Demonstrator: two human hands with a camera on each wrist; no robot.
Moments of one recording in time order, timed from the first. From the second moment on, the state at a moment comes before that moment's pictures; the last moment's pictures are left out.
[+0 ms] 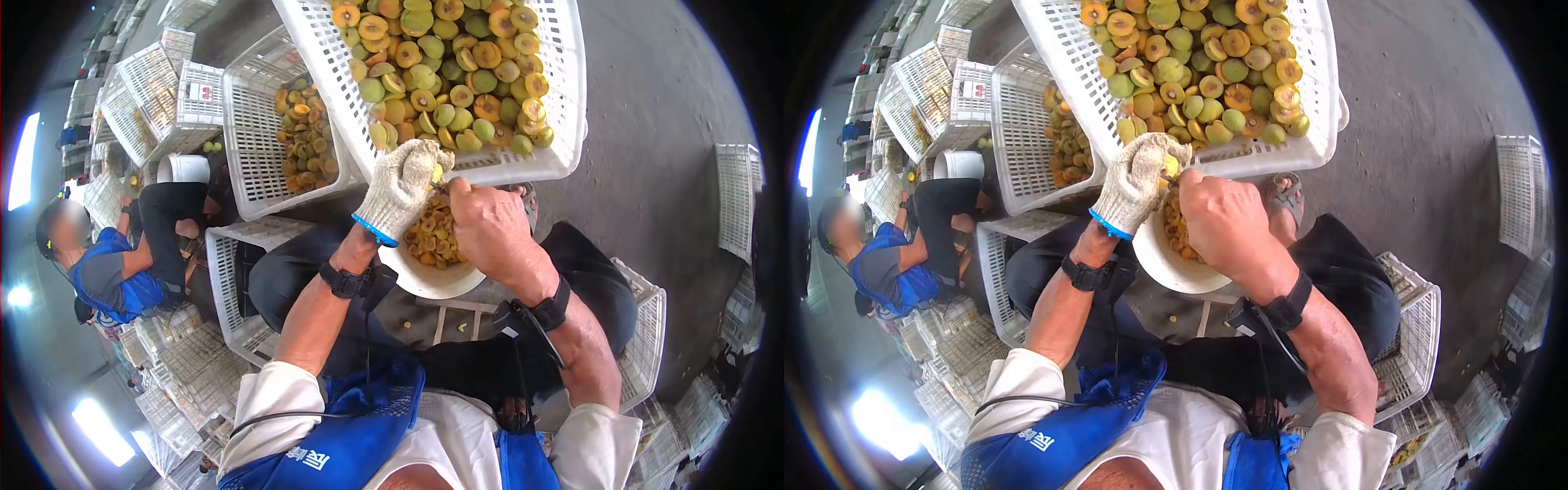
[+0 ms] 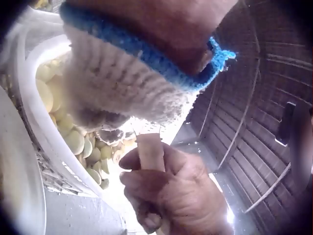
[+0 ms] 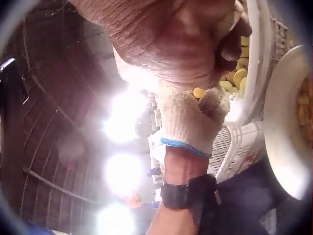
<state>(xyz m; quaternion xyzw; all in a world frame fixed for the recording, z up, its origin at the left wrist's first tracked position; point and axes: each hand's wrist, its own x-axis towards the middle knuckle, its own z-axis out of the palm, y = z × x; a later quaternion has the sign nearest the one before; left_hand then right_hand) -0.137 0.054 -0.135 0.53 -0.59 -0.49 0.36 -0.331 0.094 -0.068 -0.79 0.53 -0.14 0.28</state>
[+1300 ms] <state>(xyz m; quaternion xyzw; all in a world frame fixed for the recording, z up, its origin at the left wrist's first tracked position) -0.066 -0.002 -0.026 0.70 -0.69 0.07 0.16 -0.336 0.146 -0.093 -0.81 0.49 -0.13 0.31</state>
